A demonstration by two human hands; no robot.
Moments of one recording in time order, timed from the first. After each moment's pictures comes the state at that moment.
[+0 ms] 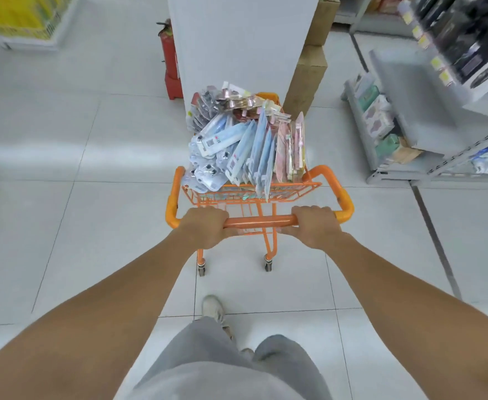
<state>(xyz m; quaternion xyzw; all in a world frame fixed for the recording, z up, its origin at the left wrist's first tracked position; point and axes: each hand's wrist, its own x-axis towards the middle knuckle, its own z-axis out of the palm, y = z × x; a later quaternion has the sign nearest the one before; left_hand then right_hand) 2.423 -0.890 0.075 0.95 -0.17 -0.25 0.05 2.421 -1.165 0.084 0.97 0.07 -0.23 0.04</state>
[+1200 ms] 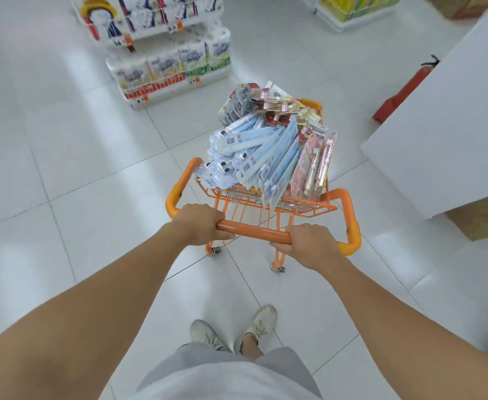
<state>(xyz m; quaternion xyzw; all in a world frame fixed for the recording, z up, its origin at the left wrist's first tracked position) 2.099 -0.924 0.089 0.91 0.29 -0.22 0.18 2.314 -1.102 0.072 0.79 0.58 -0.17 0.12</state>
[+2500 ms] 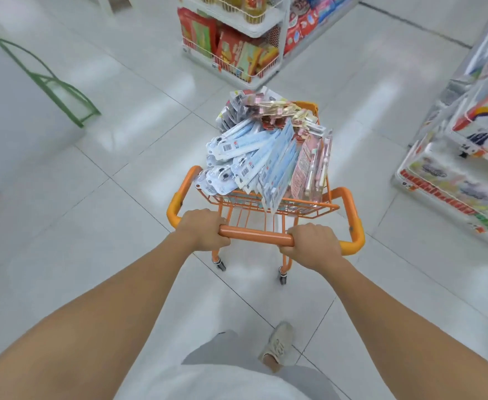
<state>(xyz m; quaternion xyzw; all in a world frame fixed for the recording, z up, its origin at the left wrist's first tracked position) 1.668 -0.824 0.084 0.54 0.80 -0.08 0.23 1.892 -0.676 0.073 0.32 0.93 -0.08 0.17</state>
